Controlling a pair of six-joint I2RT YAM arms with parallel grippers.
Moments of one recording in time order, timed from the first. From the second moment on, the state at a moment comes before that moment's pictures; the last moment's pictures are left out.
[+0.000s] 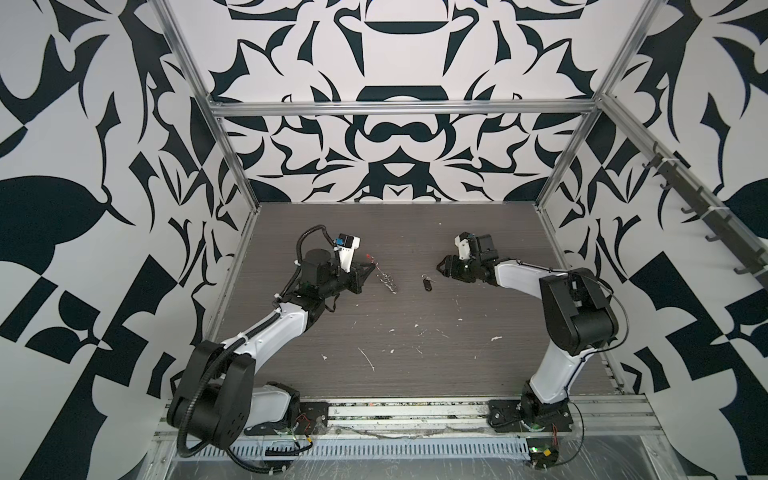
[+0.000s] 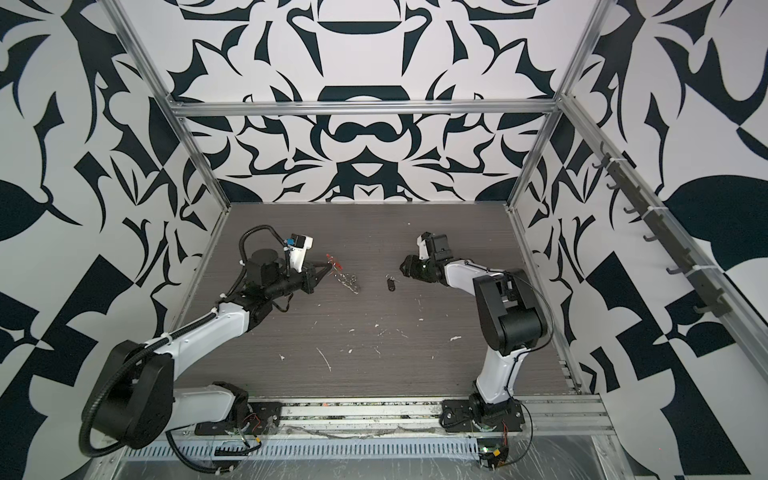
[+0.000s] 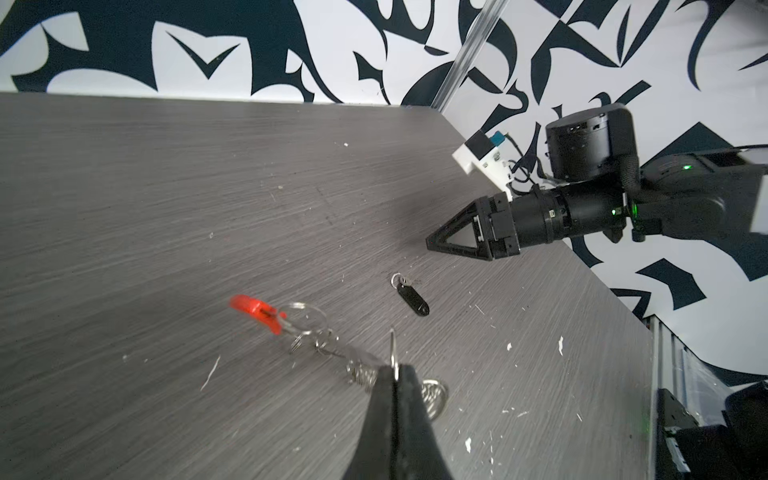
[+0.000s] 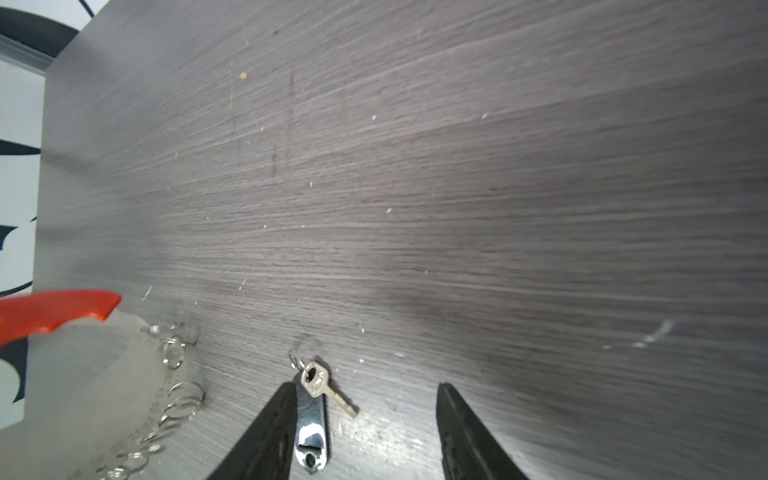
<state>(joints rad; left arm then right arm) -0.38 1.33 0.61 0.42 0.53 -0.31 0.26 1.80 1.00 -0.07 -0.36 0.47</state>
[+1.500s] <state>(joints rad) -0.38 1.31 0.43 0.77 0.49 -0.46 0.42 1.82 0.88 0.20 -0.50 0.60</state>
